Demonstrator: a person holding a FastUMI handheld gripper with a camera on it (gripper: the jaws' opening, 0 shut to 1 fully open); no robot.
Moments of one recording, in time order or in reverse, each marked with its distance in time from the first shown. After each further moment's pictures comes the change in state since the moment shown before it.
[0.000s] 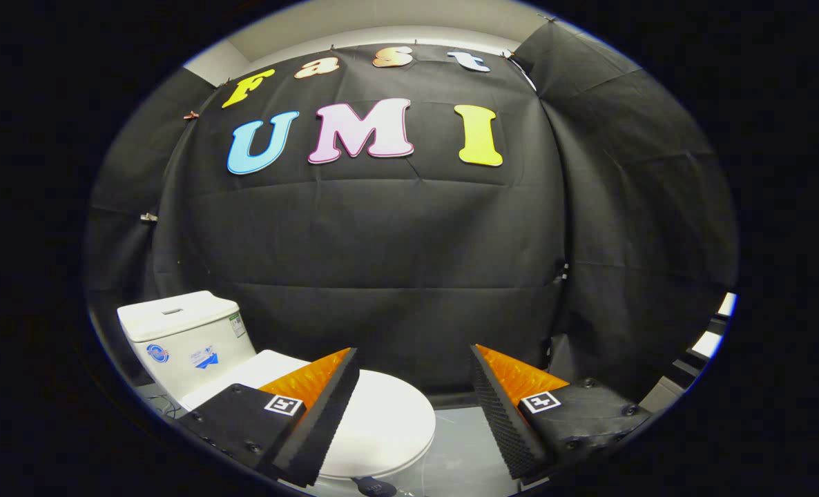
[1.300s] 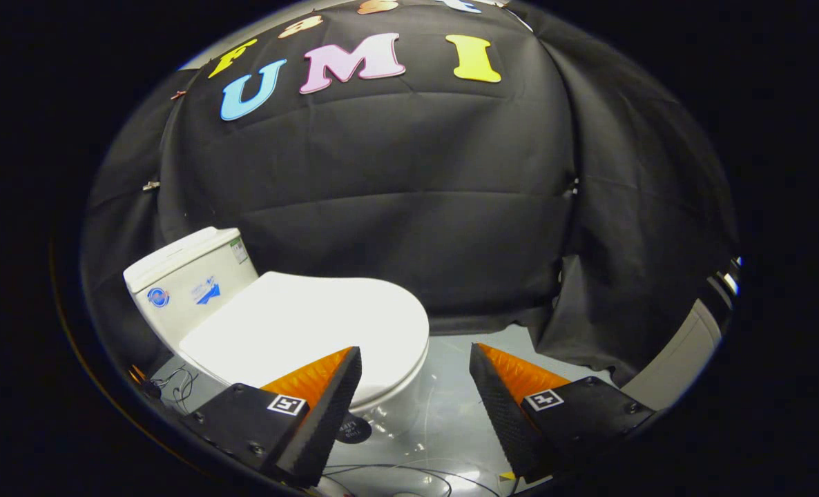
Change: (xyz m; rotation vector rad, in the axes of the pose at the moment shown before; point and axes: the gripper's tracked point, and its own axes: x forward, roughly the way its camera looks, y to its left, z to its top) arm -0.035 -0.026 -0.137 0.069 0.400 0.073
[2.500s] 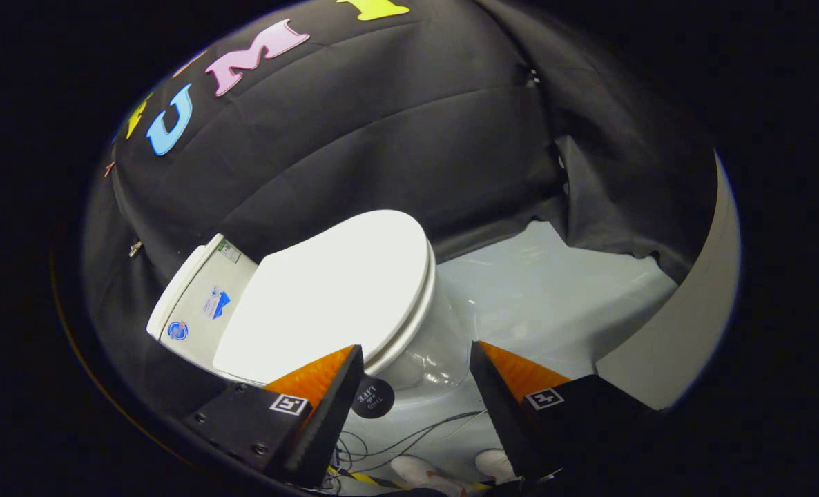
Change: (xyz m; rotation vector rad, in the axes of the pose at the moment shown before) arm 0.011 -0.001 -0.076 0.393 0.290 0.017
